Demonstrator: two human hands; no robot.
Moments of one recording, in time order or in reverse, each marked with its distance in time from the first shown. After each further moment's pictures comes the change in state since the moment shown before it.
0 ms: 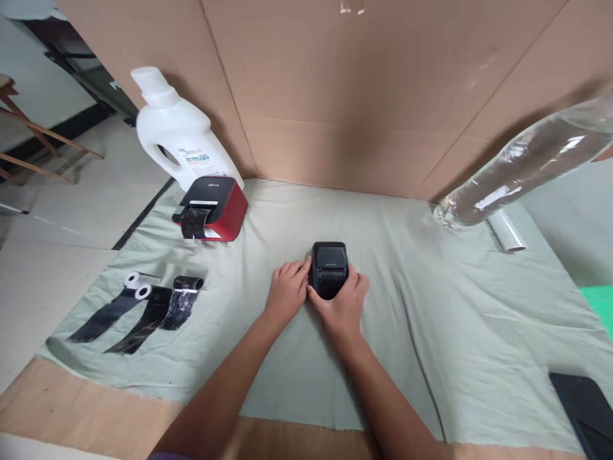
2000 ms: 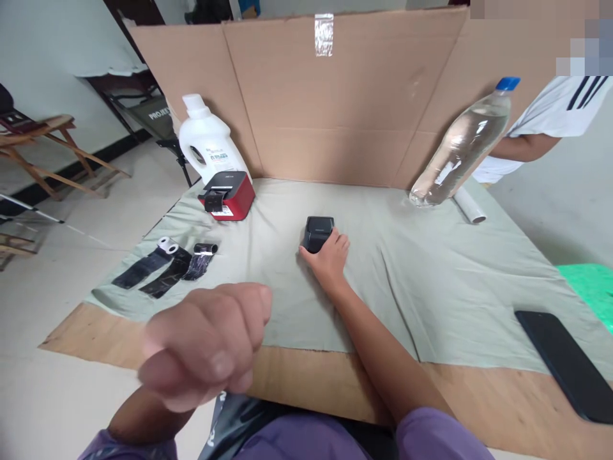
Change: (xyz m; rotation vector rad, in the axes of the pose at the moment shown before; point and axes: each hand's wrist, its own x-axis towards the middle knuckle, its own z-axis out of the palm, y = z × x) left_hand -0.152 0.110 -0.163 -1.087 0.301 0.720; right_hand 0.000 -0.006 0.009 -0.079 0.060 -0.094
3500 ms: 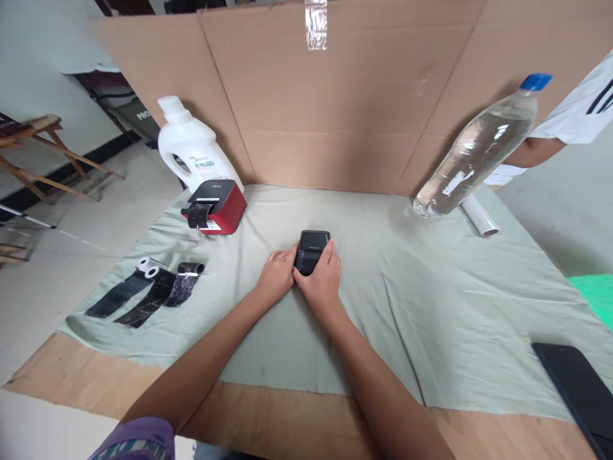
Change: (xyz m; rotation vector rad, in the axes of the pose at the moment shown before) left_hand -0.021 -0.241 -0.040 1.132 -0.371 -0.583; right_hand 0.003 0.001 0.005 0.088 -0.081 -0.035
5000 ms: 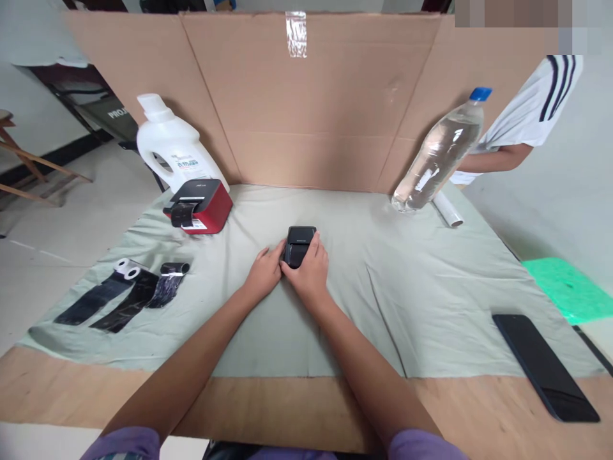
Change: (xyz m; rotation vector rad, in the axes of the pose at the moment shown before) left_hand -0.005 -0.009 0.009 -0.121 -0.008 -0.032; right_hand -0.001 0.002 0.000 -0.007 0.030 -0.031
